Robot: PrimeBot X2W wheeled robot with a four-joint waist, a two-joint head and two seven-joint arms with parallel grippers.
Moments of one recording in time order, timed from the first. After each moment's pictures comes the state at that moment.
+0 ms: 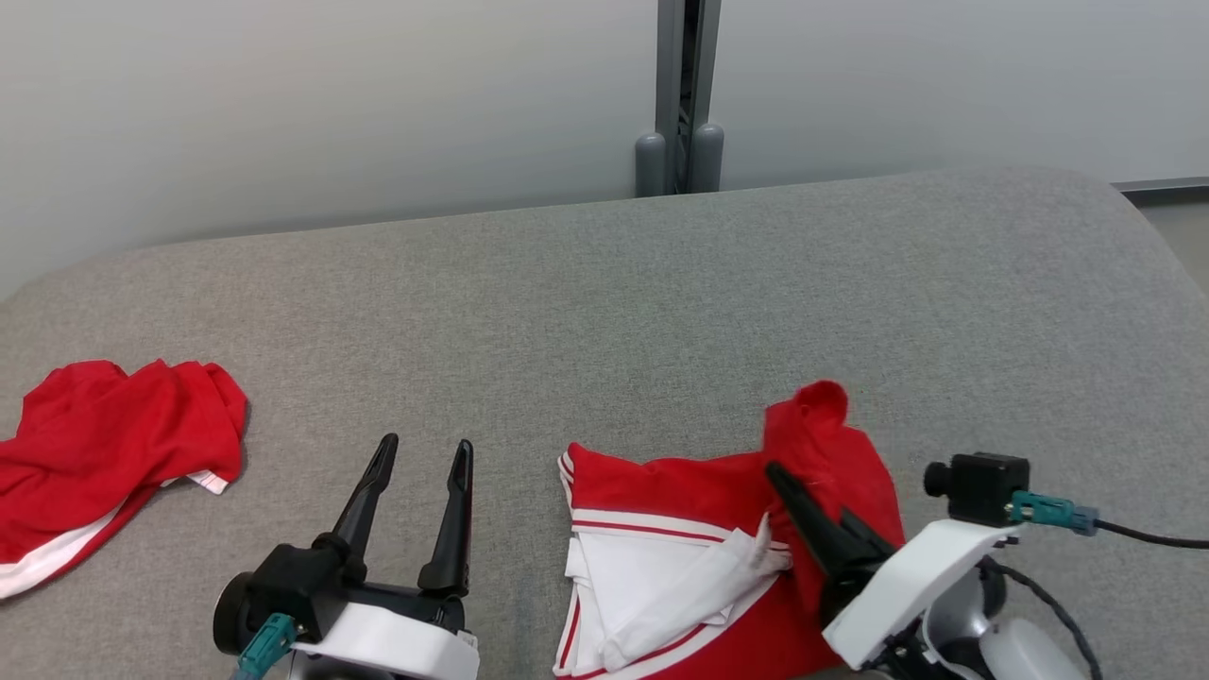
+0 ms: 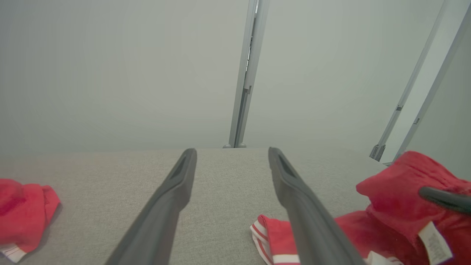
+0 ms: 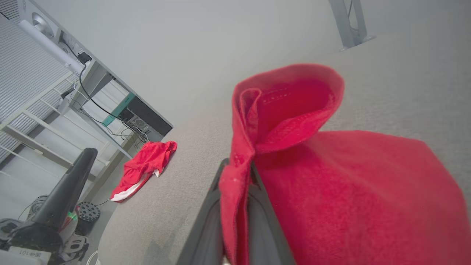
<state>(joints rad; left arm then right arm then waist) -0.03 0.05 -0.22 0.13 -0.28 -0.01 -0.26 -0.17 -0.15 0.40 0.17 0.83 0.13 0.12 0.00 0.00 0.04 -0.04</state>
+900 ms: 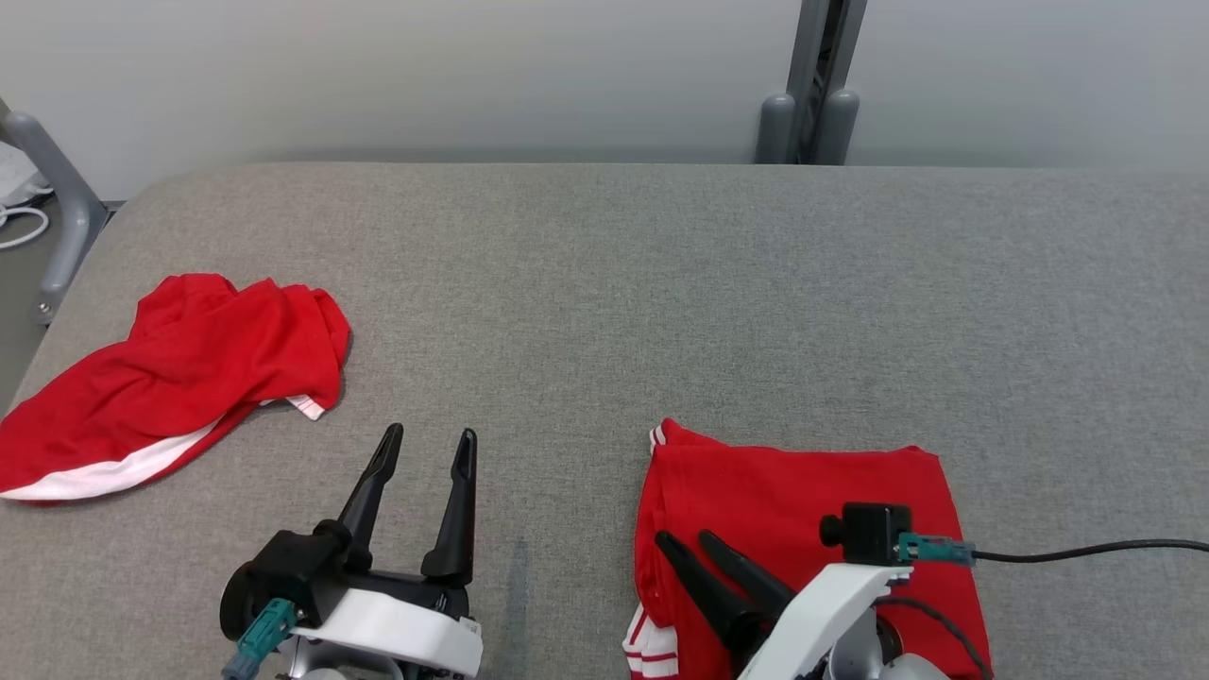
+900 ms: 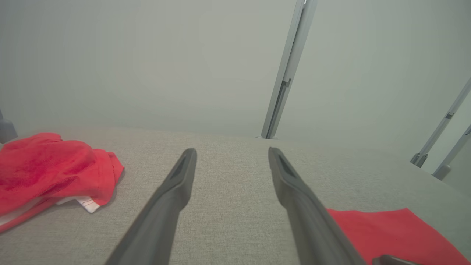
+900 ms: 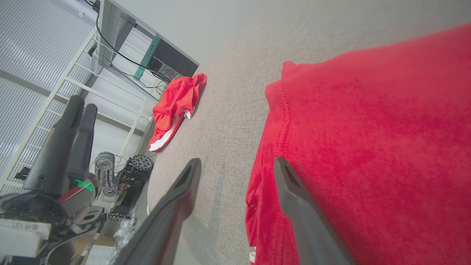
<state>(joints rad) -0.05 0.05 -0.23 0.15 -0.32 -0.02 -0.26 -0.21 -0.05 0.57 0.36 0.96 0.13 0.08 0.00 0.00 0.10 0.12</state>
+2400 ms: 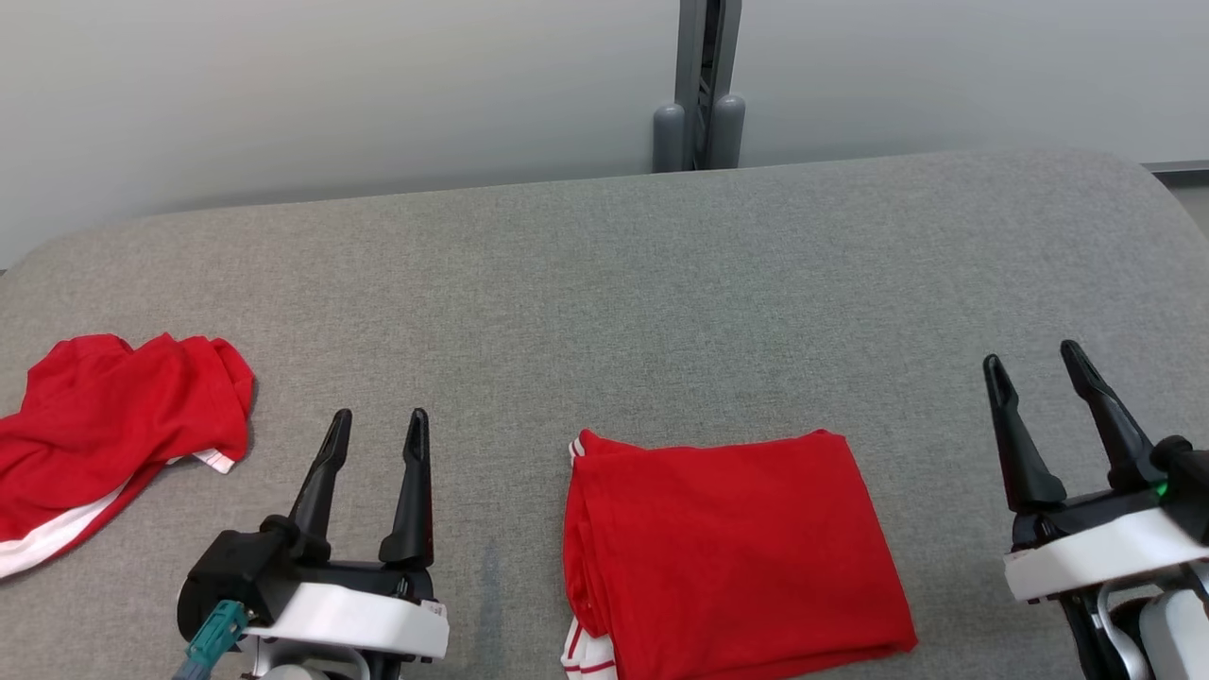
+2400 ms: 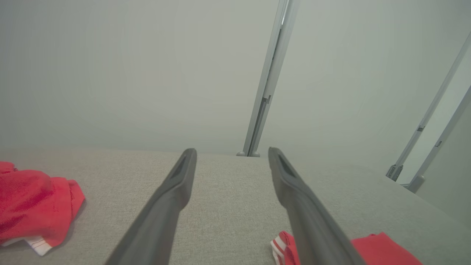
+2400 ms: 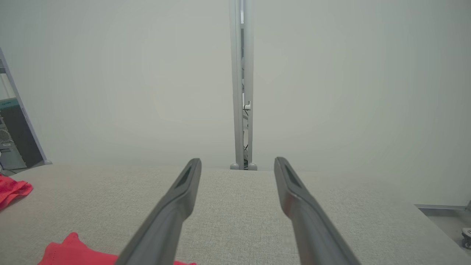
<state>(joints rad) -0.04 0.05 -0.16 0.10 -0.34 -0.01 -0.26 -0.17 -0.24 0.12 0.16 0.35 0.13 -0.24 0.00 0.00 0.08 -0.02</state>
